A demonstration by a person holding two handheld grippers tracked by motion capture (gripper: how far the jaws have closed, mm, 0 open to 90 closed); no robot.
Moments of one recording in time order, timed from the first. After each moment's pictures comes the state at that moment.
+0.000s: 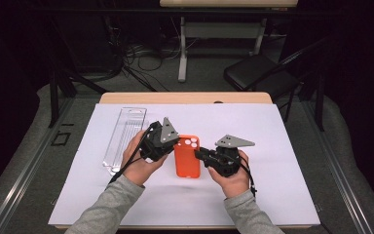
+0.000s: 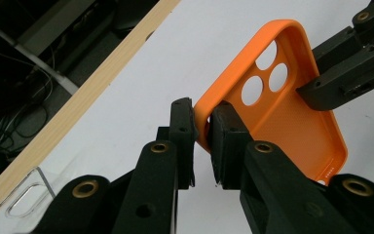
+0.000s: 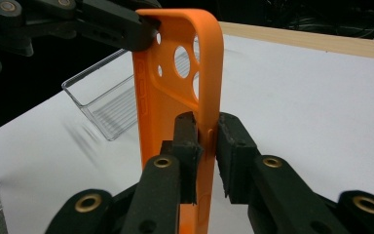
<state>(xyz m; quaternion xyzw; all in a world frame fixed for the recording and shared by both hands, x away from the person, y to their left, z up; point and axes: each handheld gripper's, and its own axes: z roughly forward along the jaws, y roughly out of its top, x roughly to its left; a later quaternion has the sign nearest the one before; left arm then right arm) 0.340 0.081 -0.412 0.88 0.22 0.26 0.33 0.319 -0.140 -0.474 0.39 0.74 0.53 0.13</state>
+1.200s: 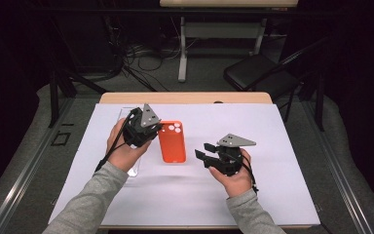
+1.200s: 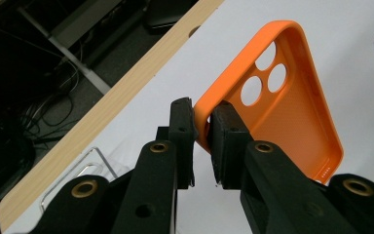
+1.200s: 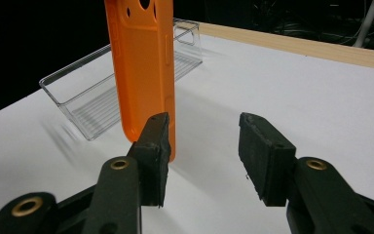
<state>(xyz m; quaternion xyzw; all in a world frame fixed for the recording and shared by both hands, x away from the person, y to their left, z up) 0.370 0.125 -0.395 0.86 0.26 0.29 0.33 0.325 -0.146 -0.477 0.39 0.74 0.52 0.16</state>
